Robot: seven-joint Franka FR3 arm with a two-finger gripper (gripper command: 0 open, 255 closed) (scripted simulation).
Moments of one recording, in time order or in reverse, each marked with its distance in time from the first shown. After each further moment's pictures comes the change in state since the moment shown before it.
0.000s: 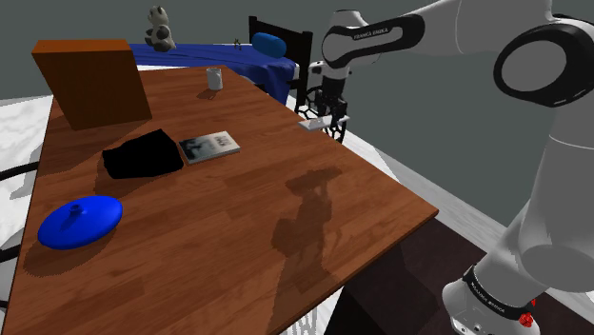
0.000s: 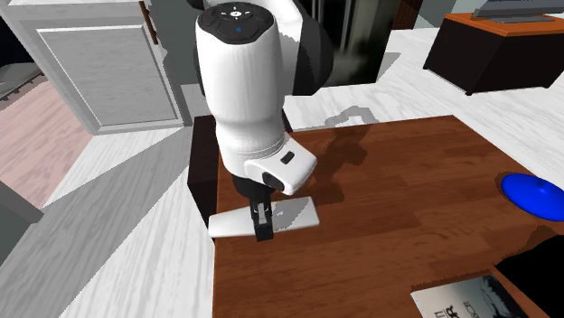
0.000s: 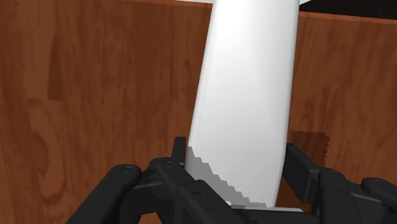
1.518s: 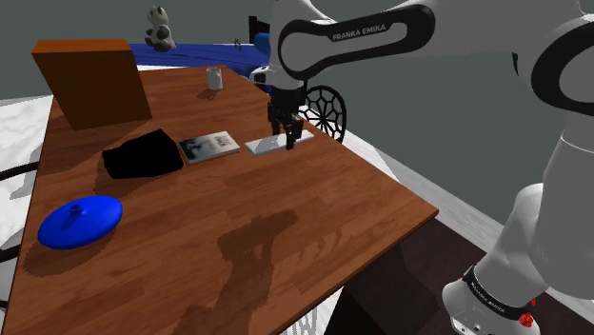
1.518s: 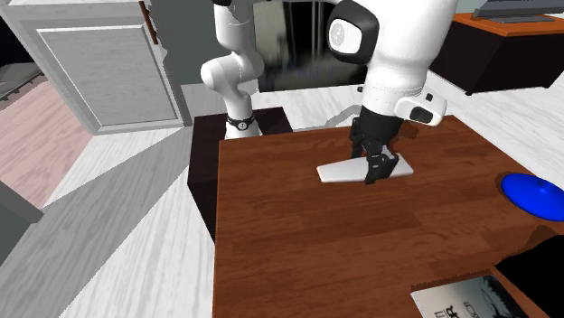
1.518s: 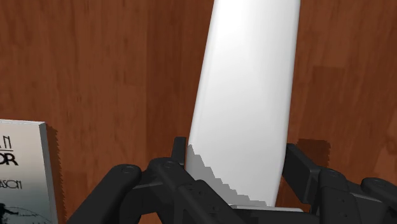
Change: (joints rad) arm 0.266 -0.059 0.149 -0.028 -0.047 -0.023 0.423
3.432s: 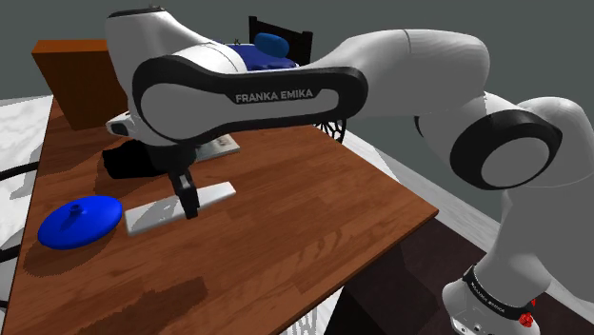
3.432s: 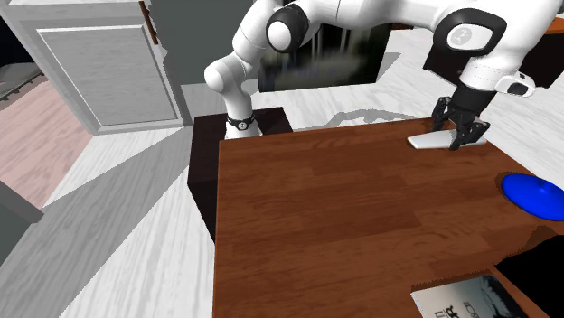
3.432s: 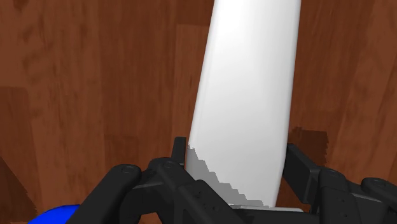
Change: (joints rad) arm 0.344 0.466 0.124 0.655 -0.071 -0.186 0.457
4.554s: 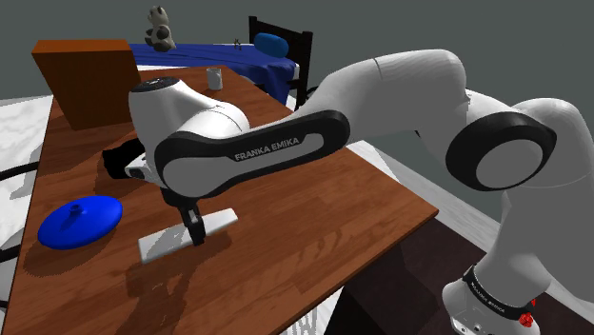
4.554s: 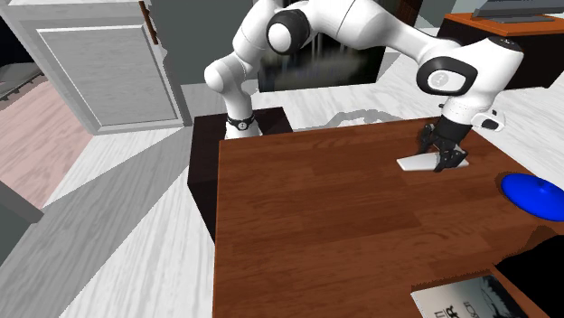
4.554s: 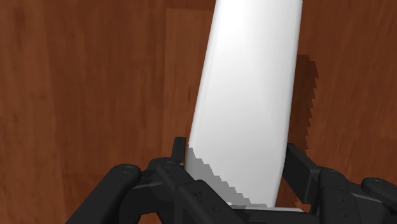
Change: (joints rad) arm -0.005 0.014 -0.002 -0.203 -0.003 0.218 0.005
